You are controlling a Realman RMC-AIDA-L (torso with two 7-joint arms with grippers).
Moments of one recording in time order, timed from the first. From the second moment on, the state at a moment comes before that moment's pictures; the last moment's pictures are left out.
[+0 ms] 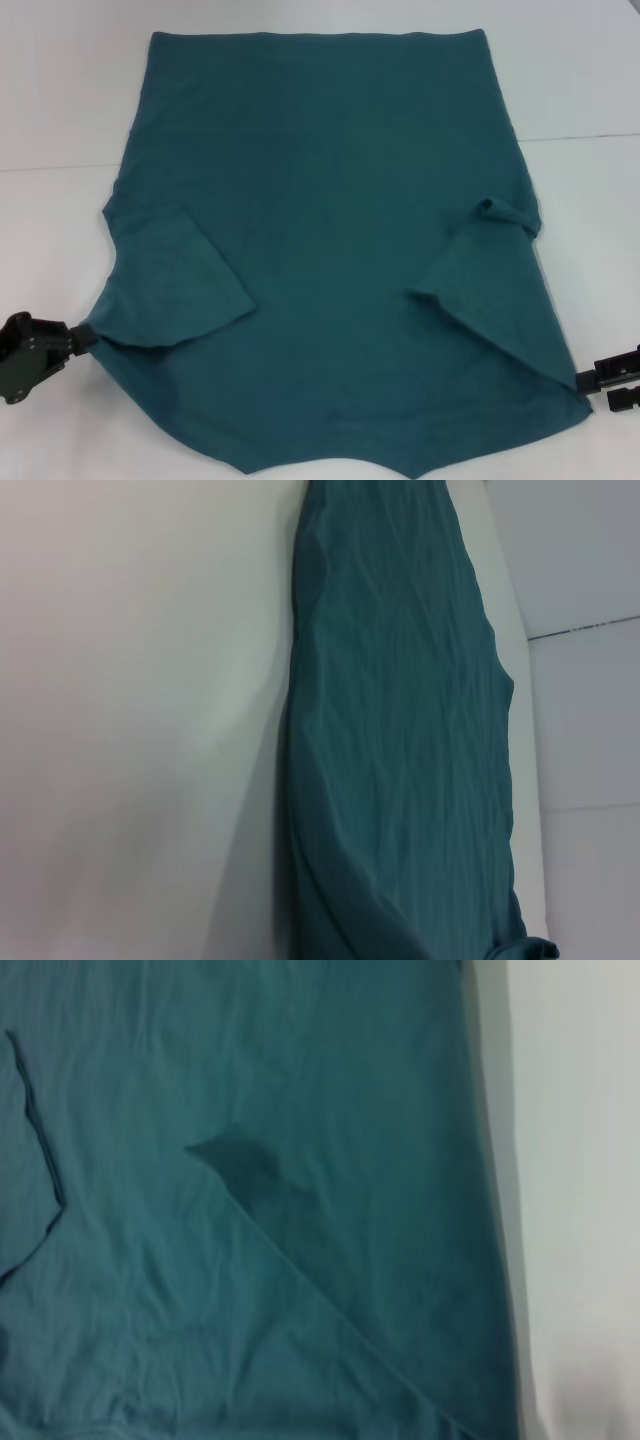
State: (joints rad) left arm -0.46 -2.04 0.33 0.65 2.25 1.50 -2.50; right arm 0.53 1.88 -0.58 -0.70 -2.52 -1.63 2.53
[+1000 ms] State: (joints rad) left arm -0.46 -2.04 0.32 0.65 2.26 1.50 -2.50; right arm 0.56 1.91 -0.66 -0.71 -2.52 -1.58 2.53
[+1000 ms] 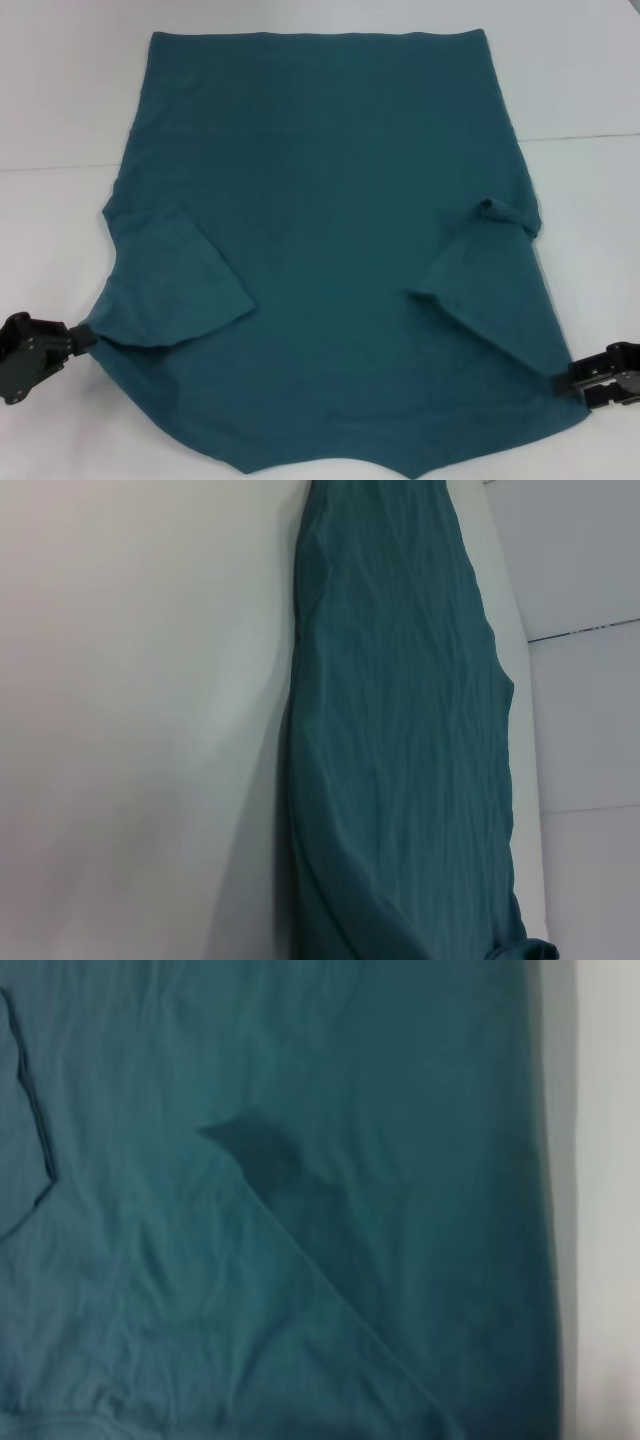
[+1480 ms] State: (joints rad) left arm -0.46 -2.04 0.32 0.65 2.25 1.49 -2.50; right arm 0.58 1.92 -0.69 -0.70 -2.52 -1.56 2.54
